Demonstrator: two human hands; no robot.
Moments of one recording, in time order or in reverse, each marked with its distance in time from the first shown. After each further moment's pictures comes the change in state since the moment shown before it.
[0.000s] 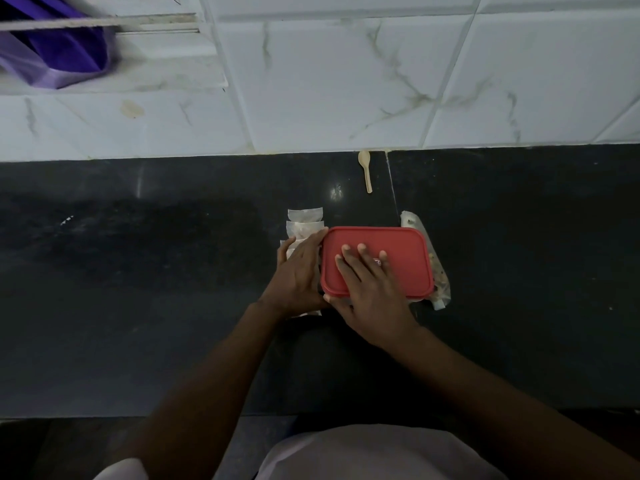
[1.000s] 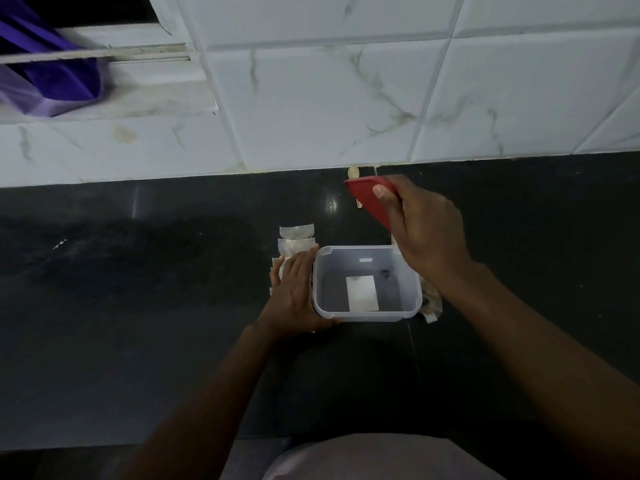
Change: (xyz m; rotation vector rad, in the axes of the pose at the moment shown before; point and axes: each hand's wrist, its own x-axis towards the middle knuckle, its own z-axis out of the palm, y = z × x) left_hand 0.004 0.004 0.003 -0.098 -0.100 -0.169; right_hand 0.056 0.059 -0.126 0.270 0.437 0.116
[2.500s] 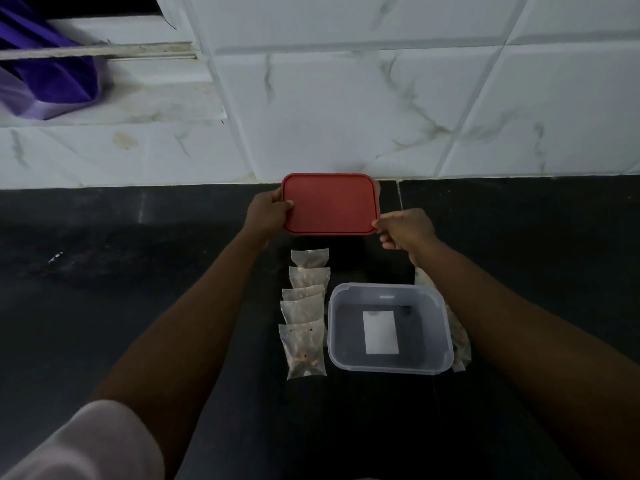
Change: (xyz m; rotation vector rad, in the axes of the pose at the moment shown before) left_hand 0.171 -0.046 -0.116 -0.536 0.272 -0.583; right_hand 0.094 0.069 0.128 0.612 -0.338 0.969
